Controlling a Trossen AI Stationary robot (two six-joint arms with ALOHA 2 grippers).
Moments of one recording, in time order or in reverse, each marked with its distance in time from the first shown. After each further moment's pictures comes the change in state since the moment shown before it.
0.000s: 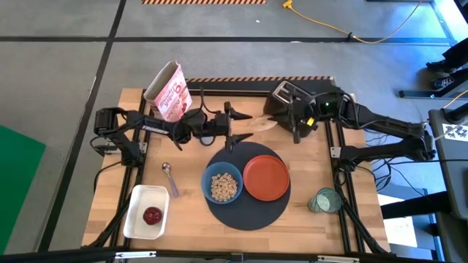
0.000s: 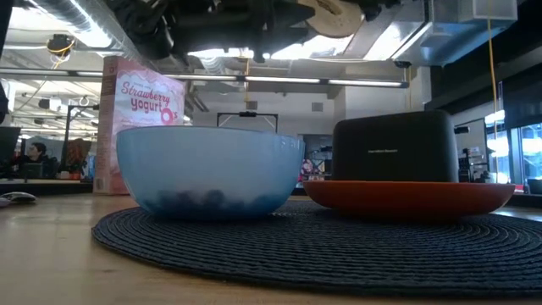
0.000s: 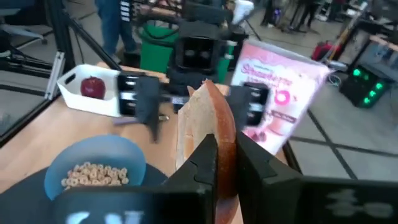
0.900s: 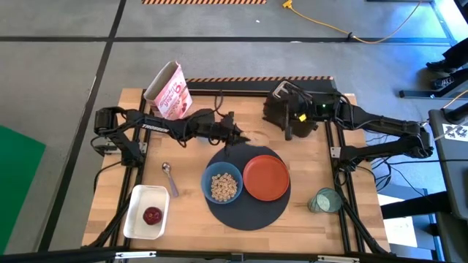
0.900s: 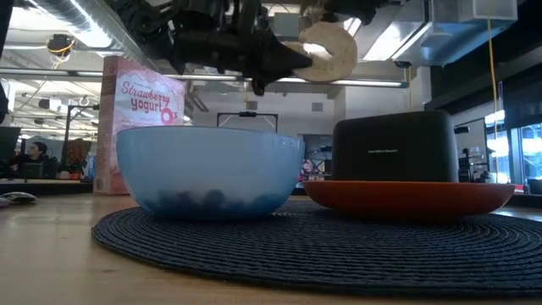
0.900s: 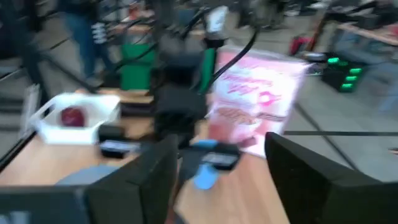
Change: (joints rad) left arm 0.021 -0.001 0.020 -0.362 0.149 -0.159; right arm 0.030 0.045 -0.001 0.114 0.154 0.164
